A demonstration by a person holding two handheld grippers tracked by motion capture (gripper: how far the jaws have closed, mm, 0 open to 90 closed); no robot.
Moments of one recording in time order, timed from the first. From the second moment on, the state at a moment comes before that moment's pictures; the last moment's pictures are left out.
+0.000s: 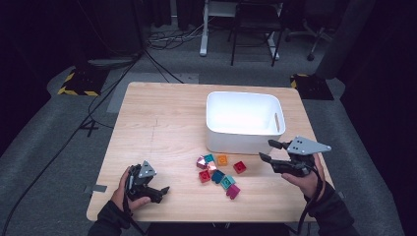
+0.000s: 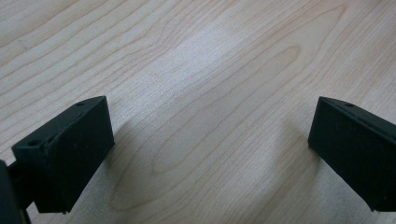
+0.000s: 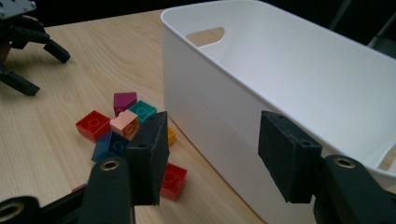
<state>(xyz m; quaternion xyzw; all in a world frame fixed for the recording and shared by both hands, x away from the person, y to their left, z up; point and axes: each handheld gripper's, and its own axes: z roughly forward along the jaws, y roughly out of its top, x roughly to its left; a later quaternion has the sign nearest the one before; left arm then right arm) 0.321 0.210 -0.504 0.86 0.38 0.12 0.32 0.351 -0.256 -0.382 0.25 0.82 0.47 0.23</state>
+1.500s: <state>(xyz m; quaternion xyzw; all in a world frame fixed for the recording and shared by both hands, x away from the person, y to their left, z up) 0.321 0.210 -0.504 0.86 0.38 0.13 0.32 0.383 -0.194 -0.501 0.28 0.87 0.39 0.14</state>
